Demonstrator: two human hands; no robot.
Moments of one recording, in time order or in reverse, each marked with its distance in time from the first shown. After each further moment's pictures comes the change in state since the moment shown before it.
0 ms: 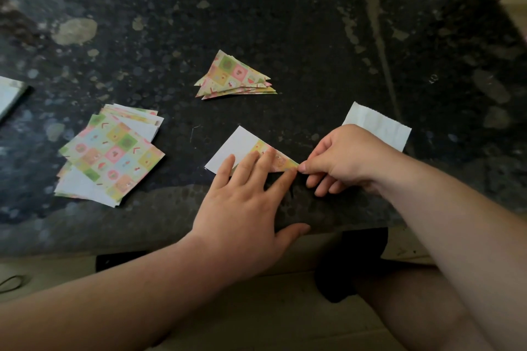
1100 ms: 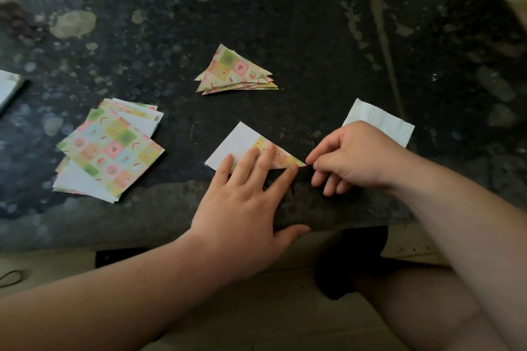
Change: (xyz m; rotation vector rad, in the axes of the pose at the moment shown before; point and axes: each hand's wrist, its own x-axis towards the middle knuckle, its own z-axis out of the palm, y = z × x) left_hand -0.001 -0.002 0.004 -0.027 -0.009 0.010; right_hand -0.006 0.009 -0.008 -0.052 -0.014 -0.143
